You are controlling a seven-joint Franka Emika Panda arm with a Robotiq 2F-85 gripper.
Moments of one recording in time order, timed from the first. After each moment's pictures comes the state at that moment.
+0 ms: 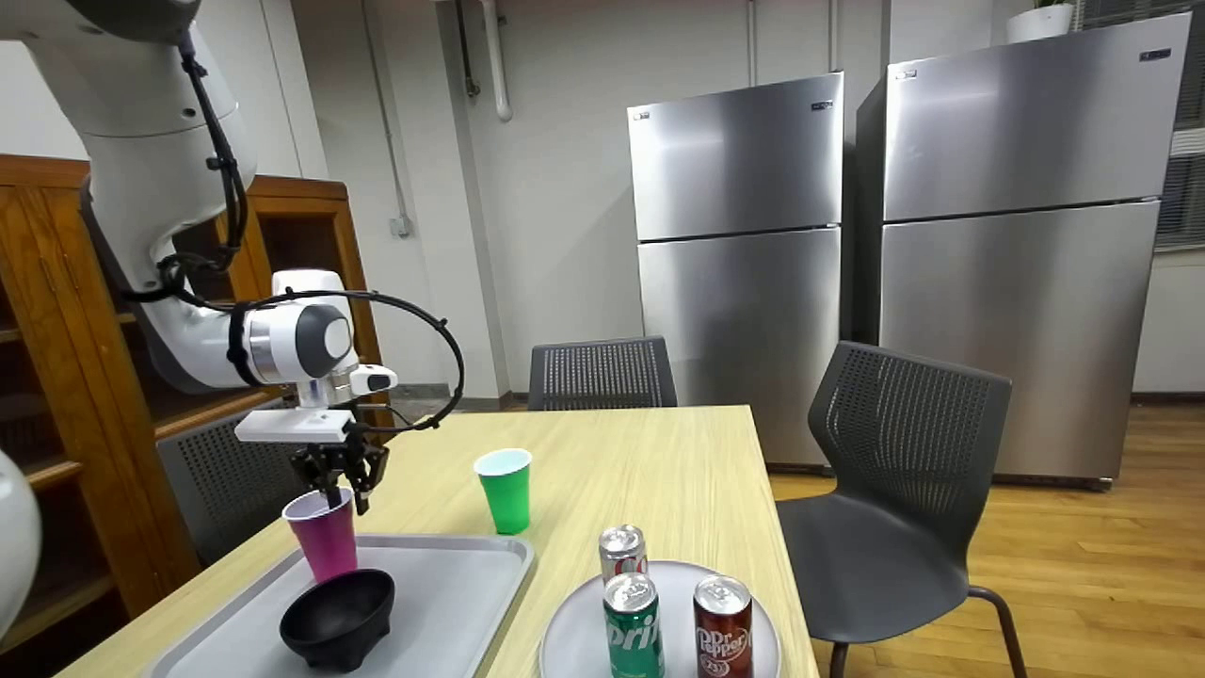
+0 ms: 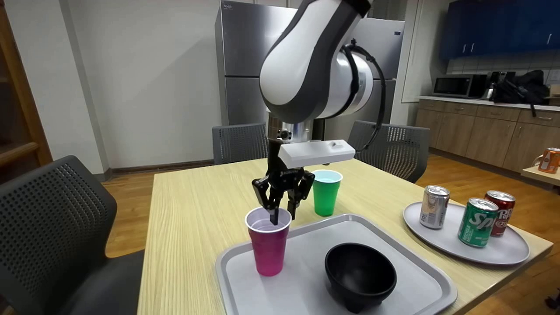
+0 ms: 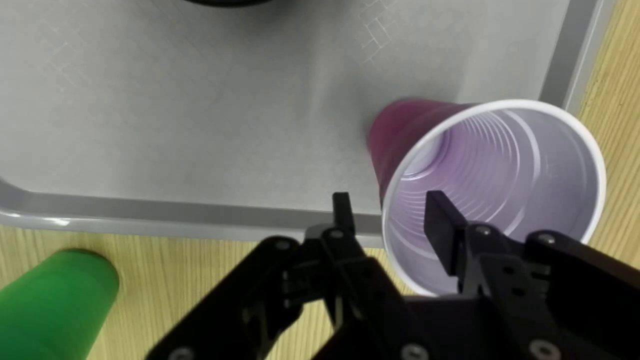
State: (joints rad) arm 0.31 0.39 0.16 -2.20 -0.03 2.62 0.18
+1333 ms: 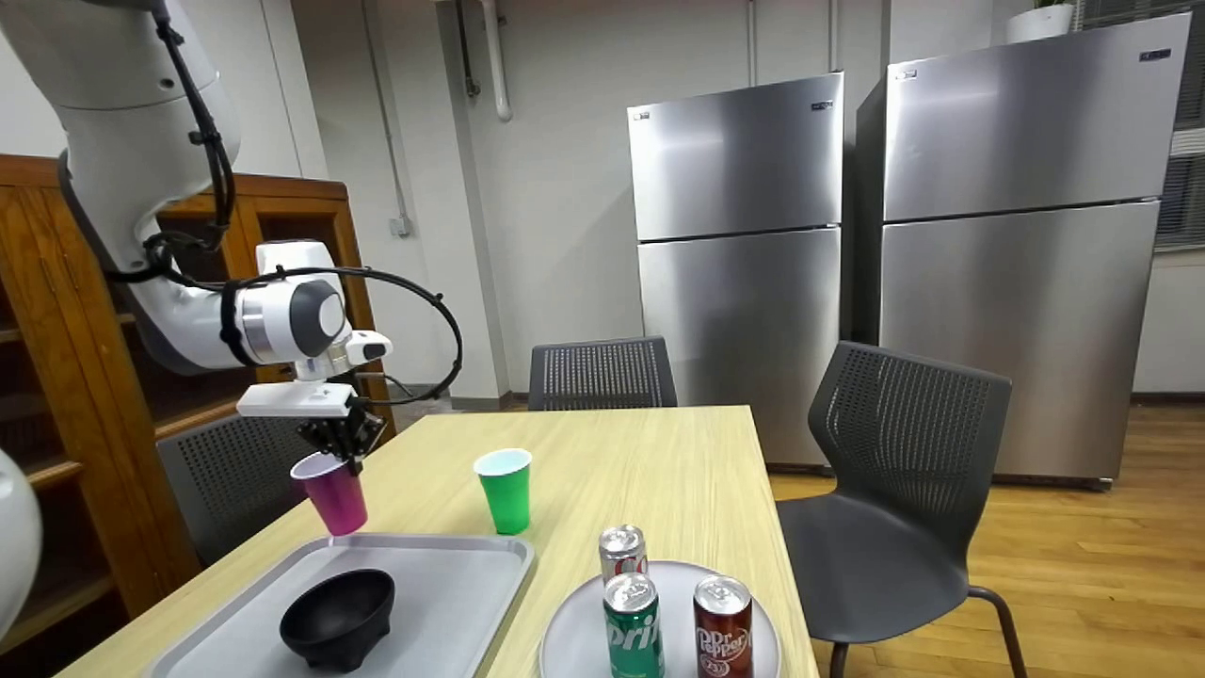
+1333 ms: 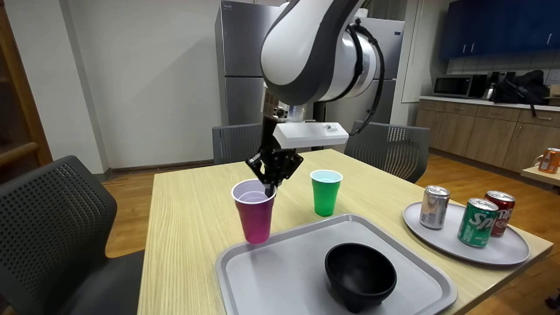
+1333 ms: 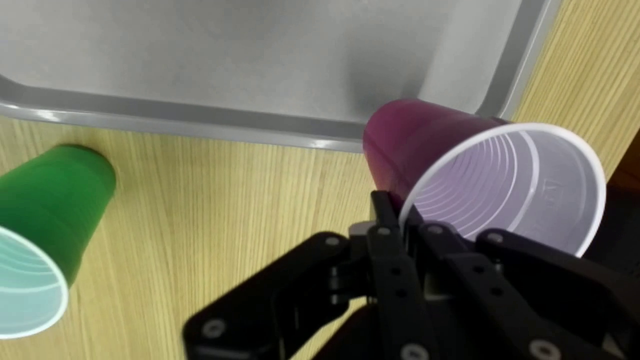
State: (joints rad) arm 0.31 0.33 0.15 -2.21 -0.05 2.73 0.17
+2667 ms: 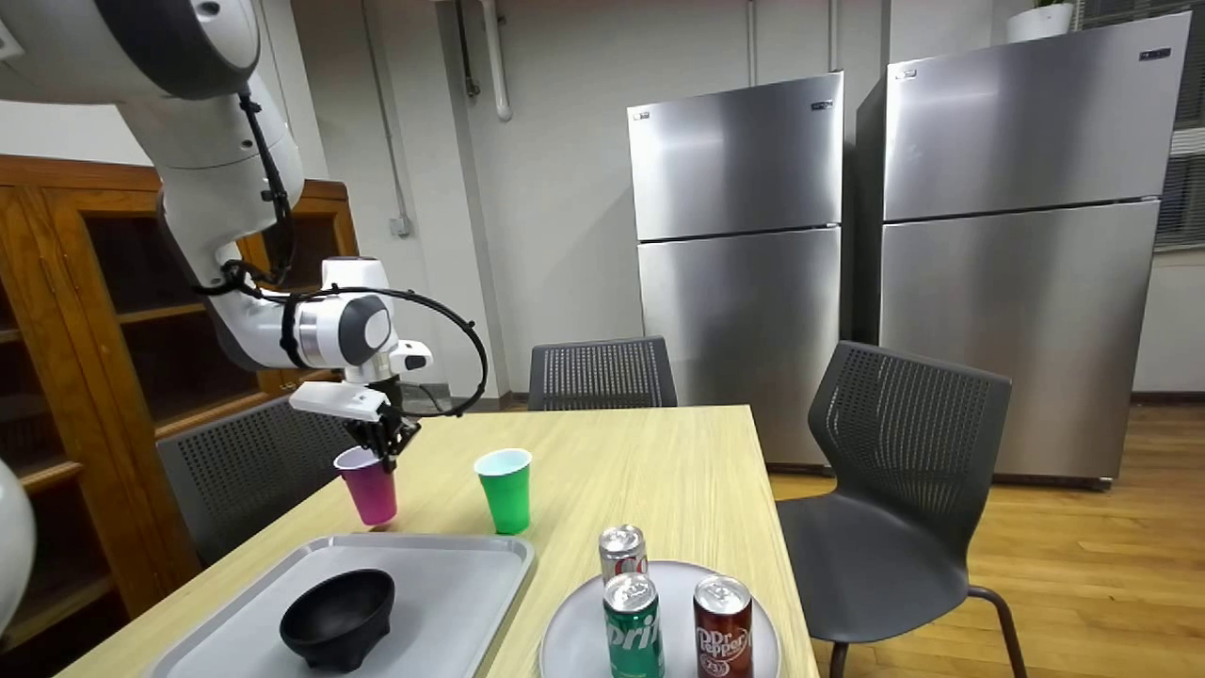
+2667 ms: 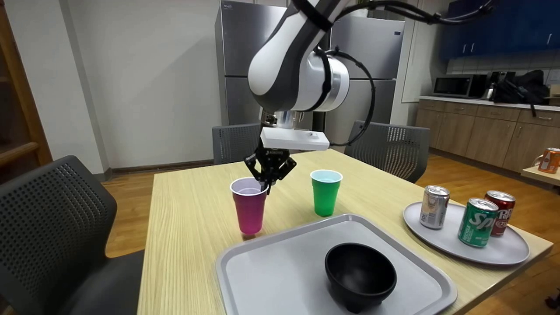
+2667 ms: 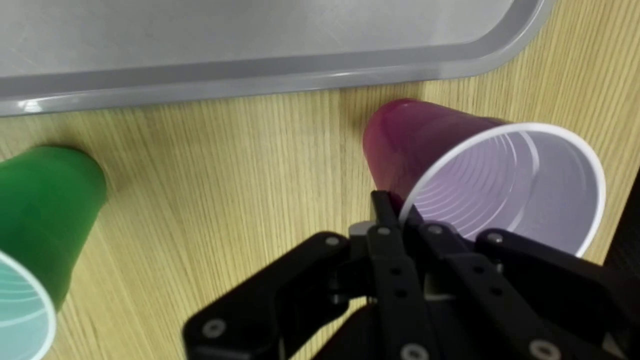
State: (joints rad) arm 0.28 0.52 0.13 -1.98 0.05 2.66 0.21
